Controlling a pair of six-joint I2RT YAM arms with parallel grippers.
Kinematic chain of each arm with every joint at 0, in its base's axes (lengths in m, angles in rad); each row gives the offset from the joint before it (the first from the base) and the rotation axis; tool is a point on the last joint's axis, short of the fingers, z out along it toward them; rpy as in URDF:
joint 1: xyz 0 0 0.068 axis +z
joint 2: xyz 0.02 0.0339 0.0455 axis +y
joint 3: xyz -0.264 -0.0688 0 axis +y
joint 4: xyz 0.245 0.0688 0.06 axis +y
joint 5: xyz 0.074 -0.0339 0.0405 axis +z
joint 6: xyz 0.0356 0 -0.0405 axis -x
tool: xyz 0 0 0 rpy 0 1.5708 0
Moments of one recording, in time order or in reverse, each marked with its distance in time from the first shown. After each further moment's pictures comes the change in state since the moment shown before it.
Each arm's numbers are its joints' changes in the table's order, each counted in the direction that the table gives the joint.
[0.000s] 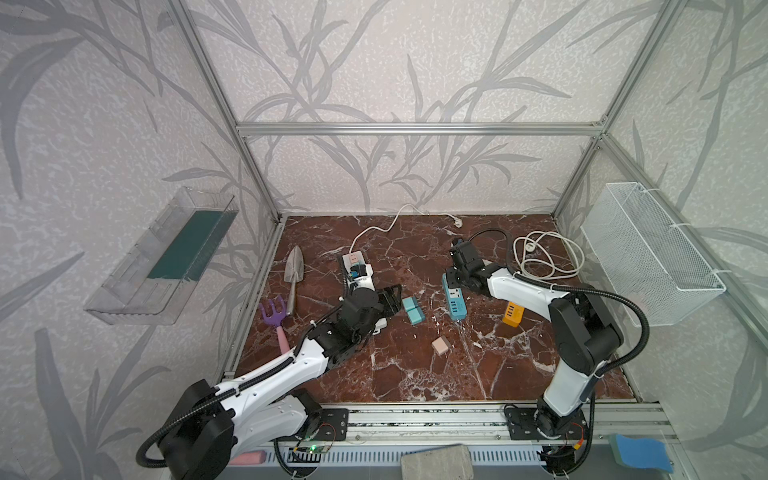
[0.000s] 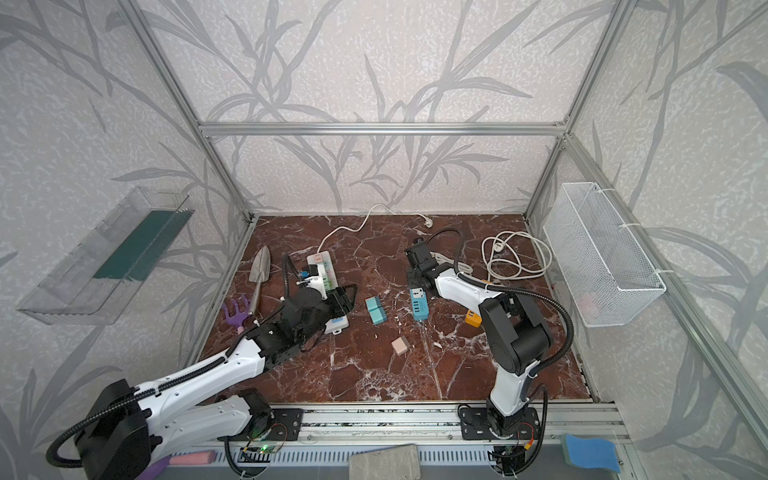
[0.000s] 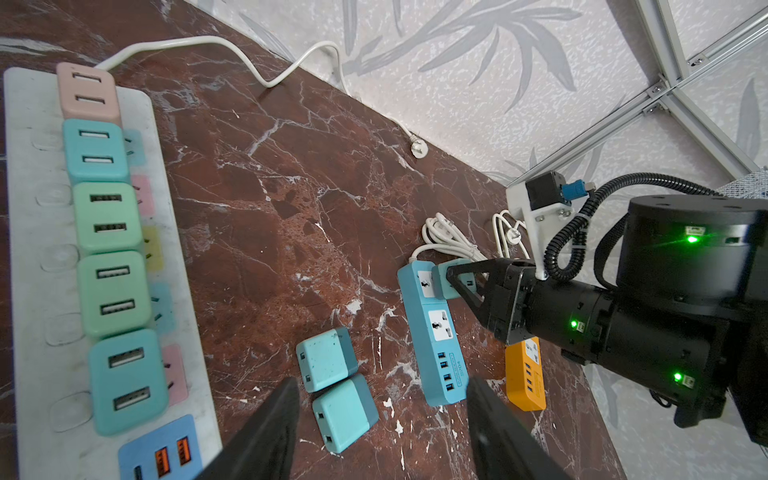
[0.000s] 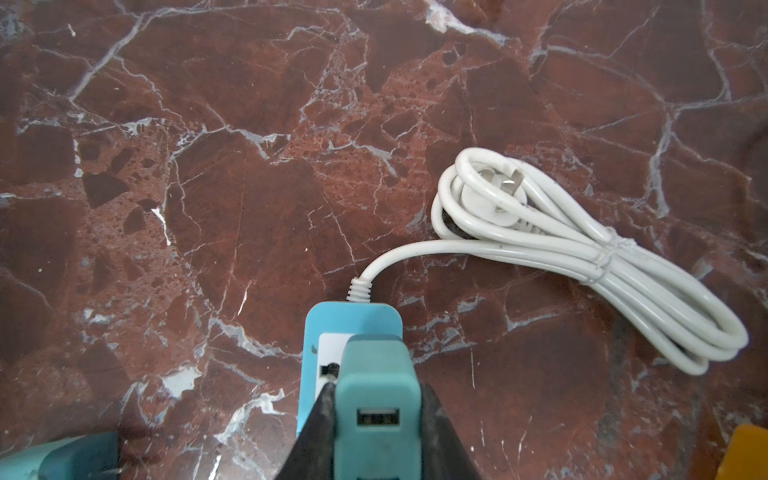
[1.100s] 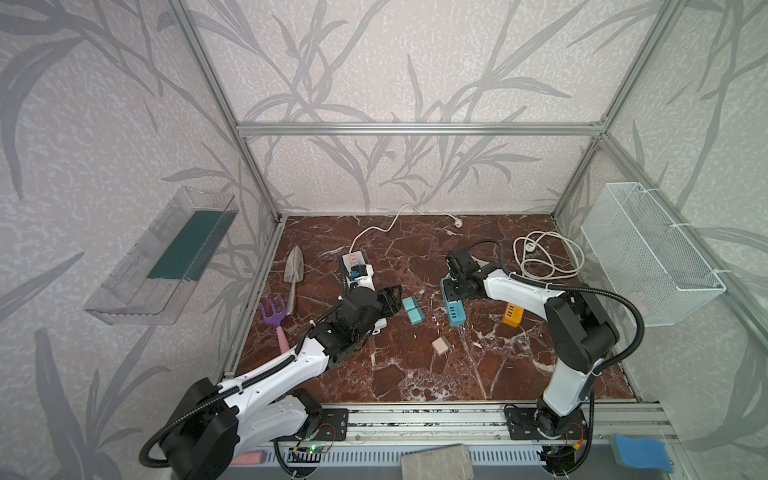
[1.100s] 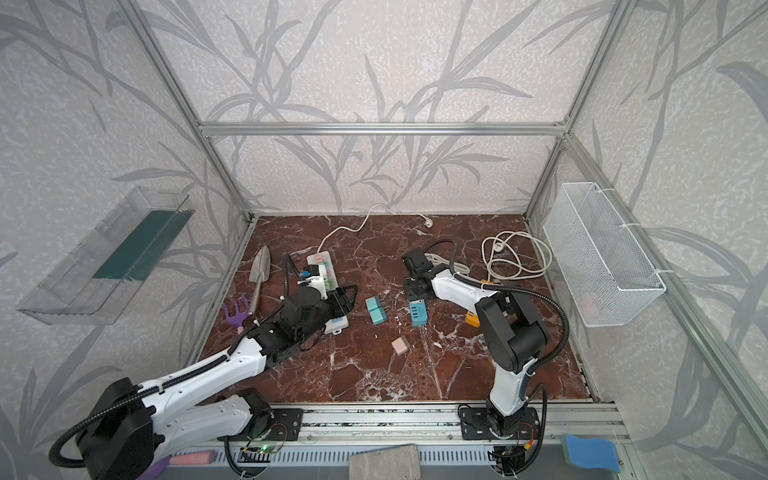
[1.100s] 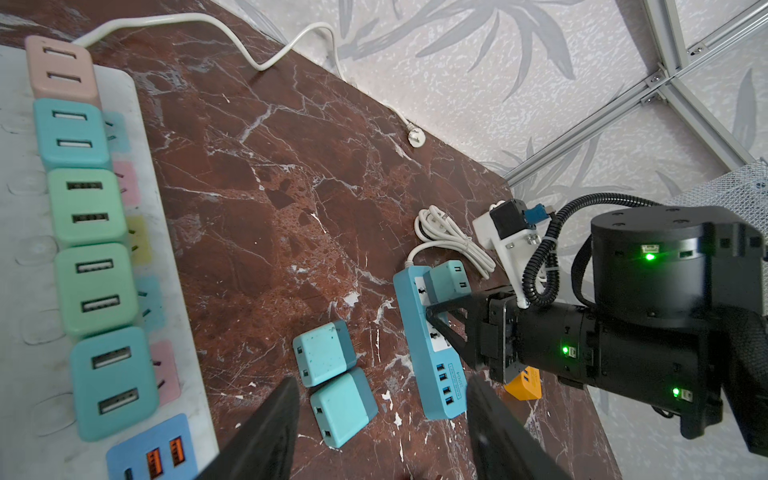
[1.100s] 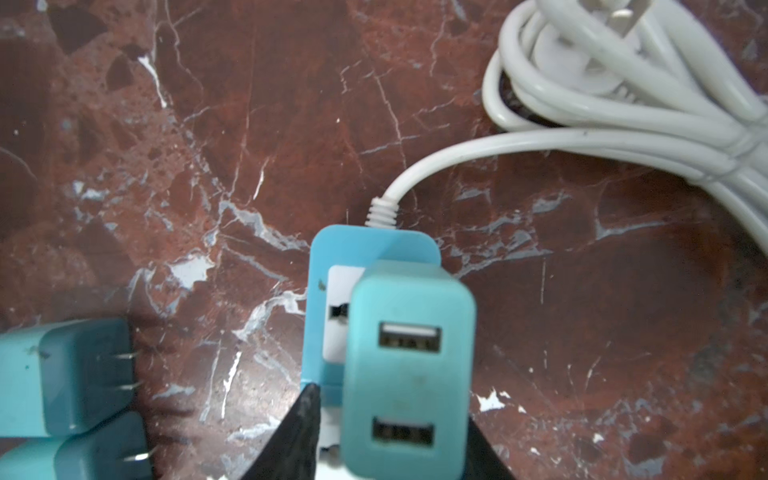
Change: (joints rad) left arm 0.025 0.014 0.011 -0.020 -0.072 -0.001; right arm 0.034 0.006 -0.014 0.196 0.110 -0.026
